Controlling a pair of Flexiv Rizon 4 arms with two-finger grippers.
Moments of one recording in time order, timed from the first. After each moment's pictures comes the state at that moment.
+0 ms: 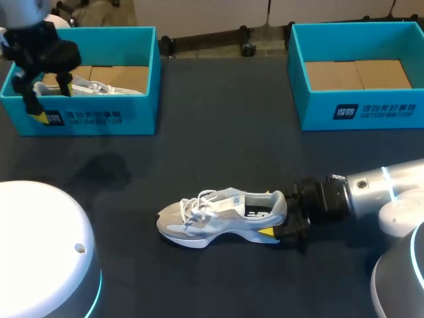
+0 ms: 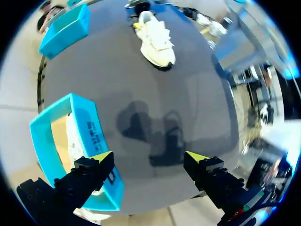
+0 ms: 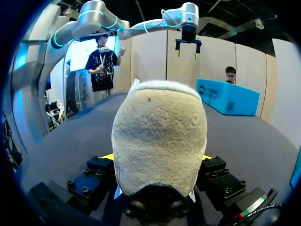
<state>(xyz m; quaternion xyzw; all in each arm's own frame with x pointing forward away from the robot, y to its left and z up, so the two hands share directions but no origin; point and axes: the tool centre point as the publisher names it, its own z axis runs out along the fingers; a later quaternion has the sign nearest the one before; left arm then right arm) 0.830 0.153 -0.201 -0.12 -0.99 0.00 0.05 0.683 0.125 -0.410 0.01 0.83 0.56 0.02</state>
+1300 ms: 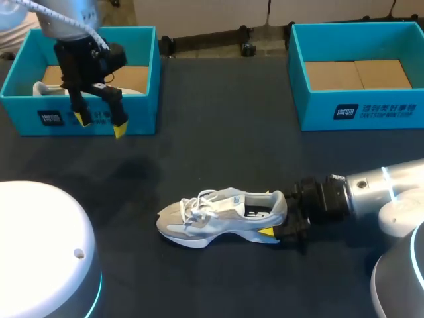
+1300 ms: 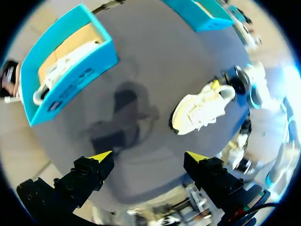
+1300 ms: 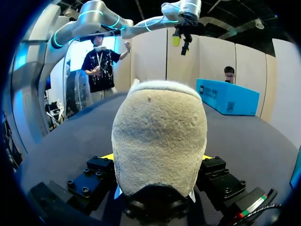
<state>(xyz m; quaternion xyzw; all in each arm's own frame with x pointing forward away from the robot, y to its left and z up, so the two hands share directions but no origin) 0.759 0.045 -0.195 0.50 -0.86 -0.03 0.12 0.683 0.125 -0.410 0.01 0.83 0.56 0.02</state>
